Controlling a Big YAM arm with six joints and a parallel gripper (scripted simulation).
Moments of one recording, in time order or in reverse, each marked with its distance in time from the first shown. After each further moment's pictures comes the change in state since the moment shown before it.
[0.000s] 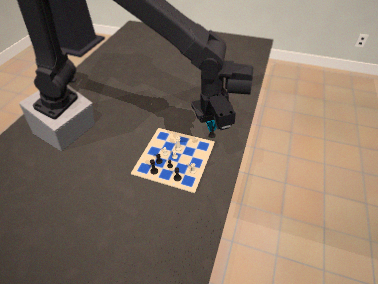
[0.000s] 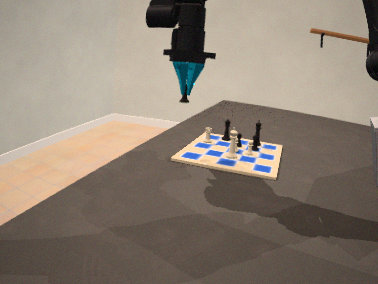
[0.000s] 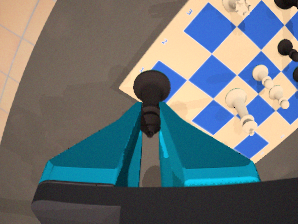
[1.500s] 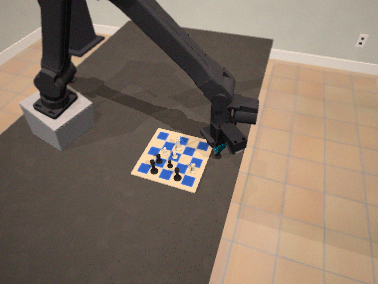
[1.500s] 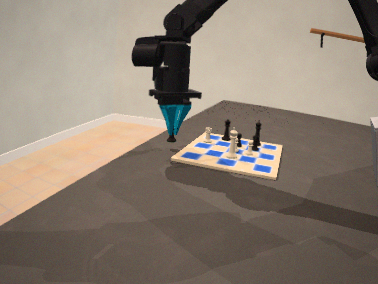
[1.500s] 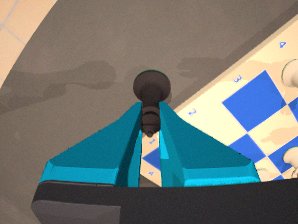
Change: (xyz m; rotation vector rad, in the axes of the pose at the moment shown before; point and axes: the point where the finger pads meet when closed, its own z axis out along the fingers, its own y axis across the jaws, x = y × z) arm -0.013 0.019 0.093 0.018 0.013 -0.168
